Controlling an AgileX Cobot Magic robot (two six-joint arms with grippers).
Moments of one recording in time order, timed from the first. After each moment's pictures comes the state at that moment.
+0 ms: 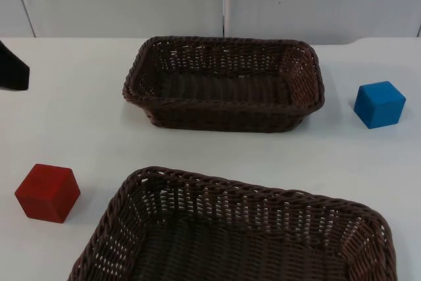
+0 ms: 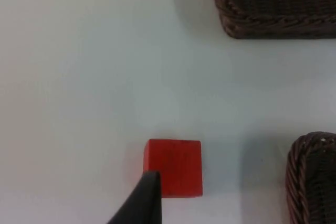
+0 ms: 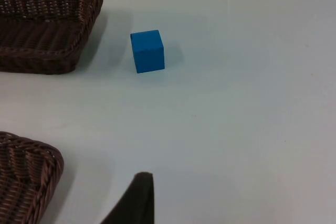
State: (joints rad) right arm 0.11 0.00 -0.52 -0.07 1.08 0.04; left arm 0.03 1.10 -0.64 -0.58 0.57 0.52
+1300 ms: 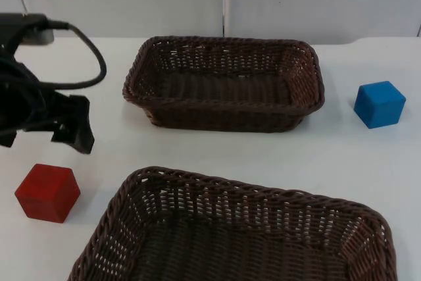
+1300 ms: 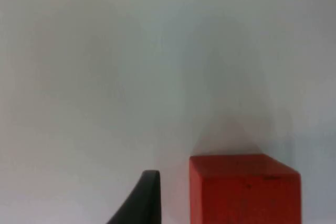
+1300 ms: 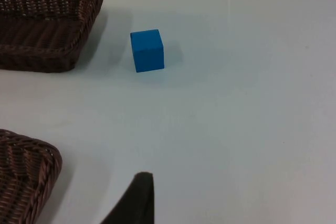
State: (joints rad) right arm 0.11 0.00 -0.52 -0.07 1.08 0.03; left arm -0.12 1.73 -0.85 -0.23 0.42 0.23
